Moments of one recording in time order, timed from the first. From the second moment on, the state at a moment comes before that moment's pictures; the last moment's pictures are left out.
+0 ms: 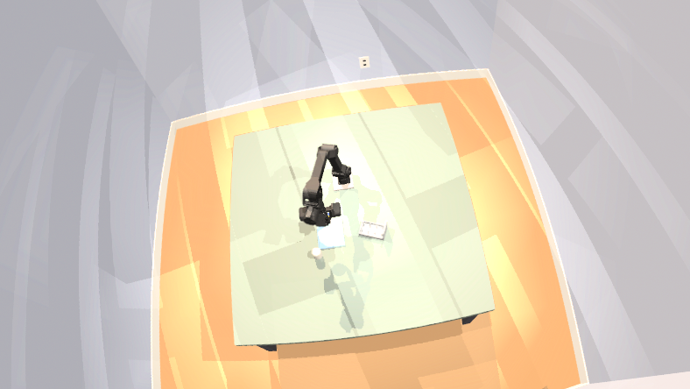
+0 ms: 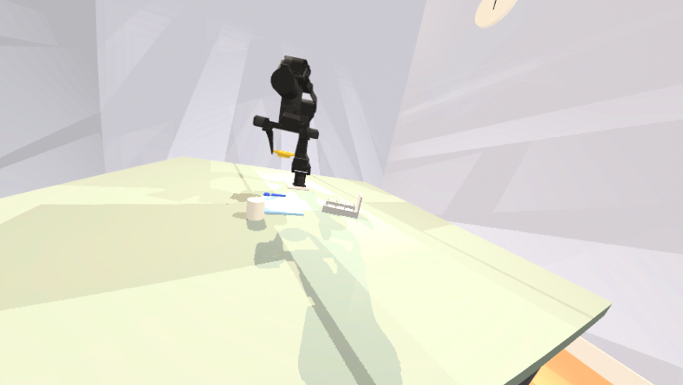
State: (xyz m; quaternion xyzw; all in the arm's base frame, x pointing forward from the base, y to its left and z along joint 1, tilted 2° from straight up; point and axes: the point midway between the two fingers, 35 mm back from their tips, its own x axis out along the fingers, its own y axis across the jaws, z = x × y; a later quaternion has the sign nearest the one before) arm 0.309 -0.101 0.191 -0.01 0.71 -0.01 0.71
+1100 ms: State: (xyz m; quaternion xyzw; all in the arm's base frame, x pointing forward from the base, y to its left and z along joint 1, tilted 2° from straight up) arm 0.308 0.045 0.185 0.15 0.69 -0.08 0.71
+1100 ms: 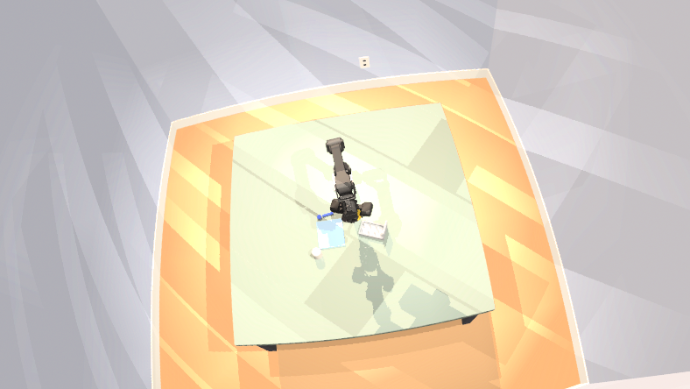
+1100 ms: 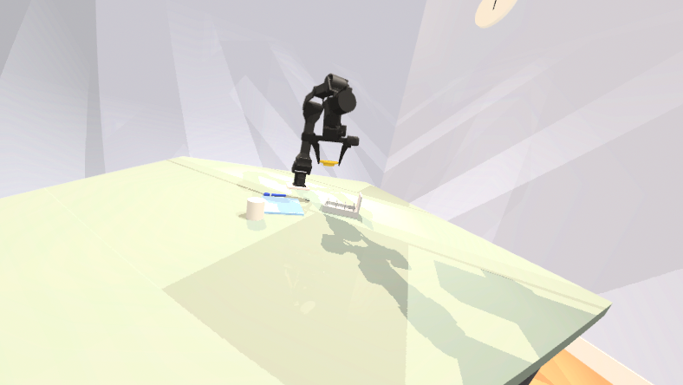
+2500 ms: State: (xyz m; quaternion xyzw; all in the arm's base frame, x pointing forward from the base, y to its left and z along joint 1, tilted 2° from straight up) arm 0.380 0.060 0.088 0.17 0.39 0.37 0.83
